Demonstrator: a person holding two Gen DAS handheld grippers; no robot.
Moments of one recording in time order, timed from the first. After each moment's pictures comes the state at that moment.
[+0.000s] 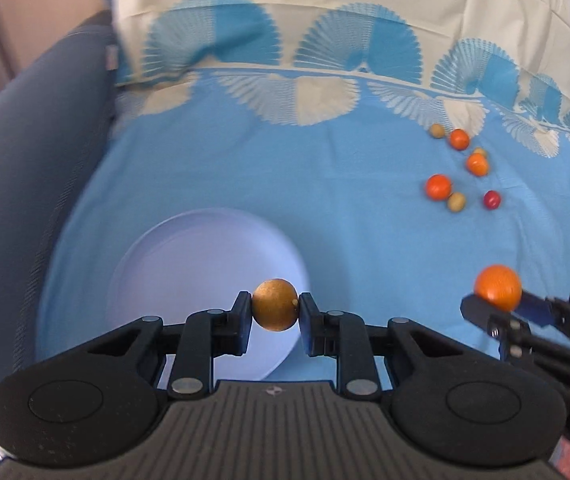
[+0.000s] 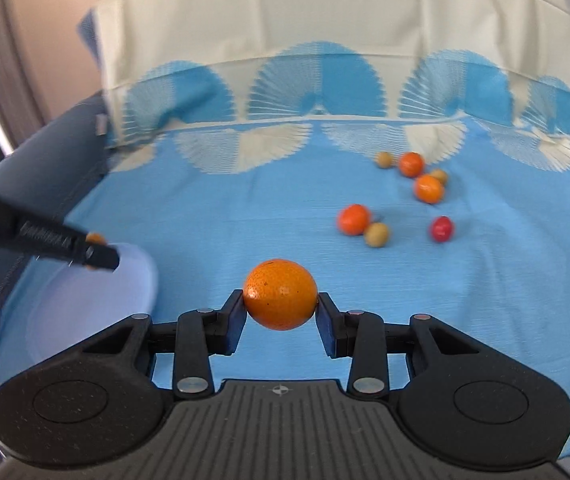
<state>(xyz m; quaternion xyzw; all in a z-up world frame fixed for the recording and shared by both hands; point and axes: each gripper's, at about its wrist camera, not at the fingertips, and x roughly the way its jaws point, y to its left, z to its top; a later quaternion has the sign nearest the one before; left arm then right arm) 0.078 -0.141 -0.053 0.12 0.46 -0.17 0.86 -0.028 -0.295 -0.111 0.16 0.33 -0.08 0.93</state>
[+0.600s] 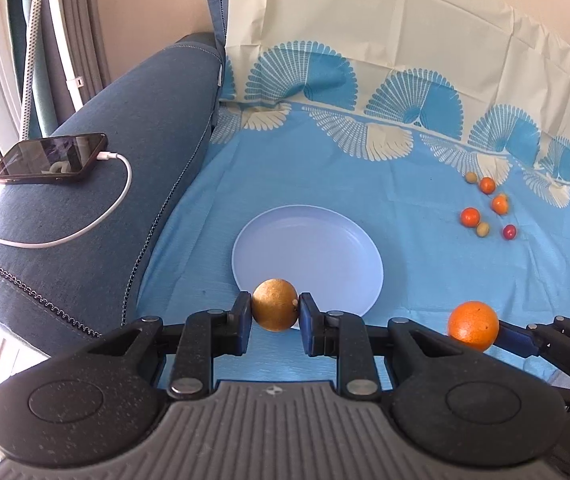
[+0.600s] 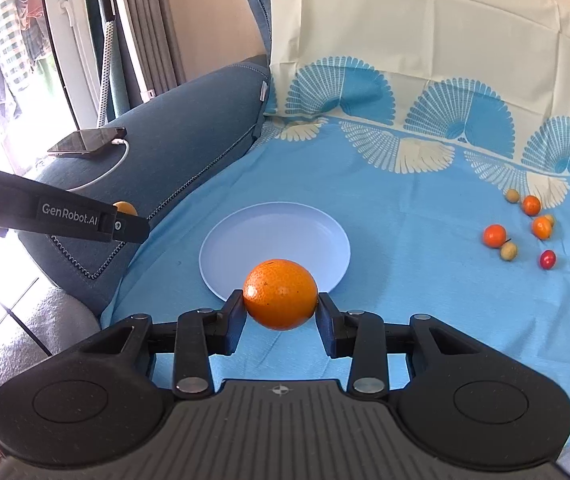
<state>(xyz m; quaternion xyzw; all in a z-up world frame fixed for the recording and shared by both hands) 0.009 -0.020 -0.006 0.06 0.41 -0.13 0.90 -0.067 -0.149 -0.050 0.08 0.34 0.02 0.94</state>
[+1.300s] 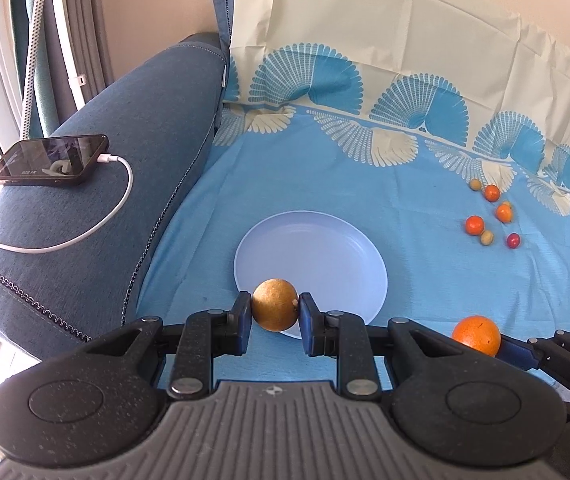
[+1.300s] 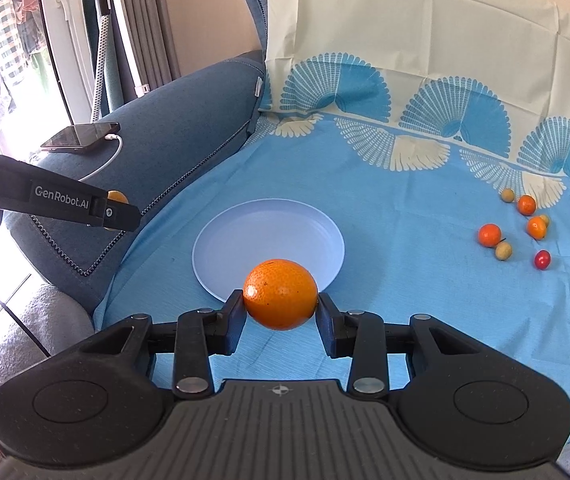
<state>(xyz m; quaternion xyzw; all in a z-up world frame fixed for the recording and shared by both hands) 0.022 -0.021 -0.009 0.05 0.41 -0.12 0.90 -0.060 -0.156 -0.055 0.07 0.35 0.02 0.93</state>
